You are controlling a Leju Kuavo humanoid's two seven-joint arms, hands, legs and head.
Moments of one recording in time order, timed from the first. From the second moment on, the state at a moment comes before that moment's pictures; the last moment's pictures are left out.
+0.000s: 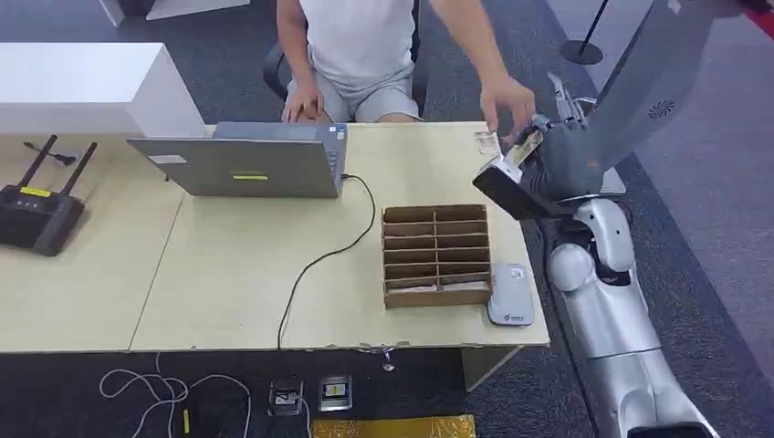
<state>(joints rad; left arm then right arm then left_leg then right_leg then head) -0.22 0.15 -1.05 -0.22 0.56 0.36 0.01 -0.66 -0.12 0.31 -1.28 1.03 -0.36 -0.16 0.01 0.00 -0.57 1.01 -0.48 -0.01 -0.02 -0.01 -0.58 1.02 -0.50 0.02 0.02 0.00</state>
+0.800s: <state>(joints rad) -0.27 0.15 -1.07 -0.22 0.48 0.30 0.04 -1.09 -0.07 0.32 -0.72 1.20 -0.46 -0.14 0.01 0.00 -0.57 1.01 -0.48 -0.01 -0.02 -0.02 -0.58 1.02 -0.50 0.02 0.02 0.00</state>
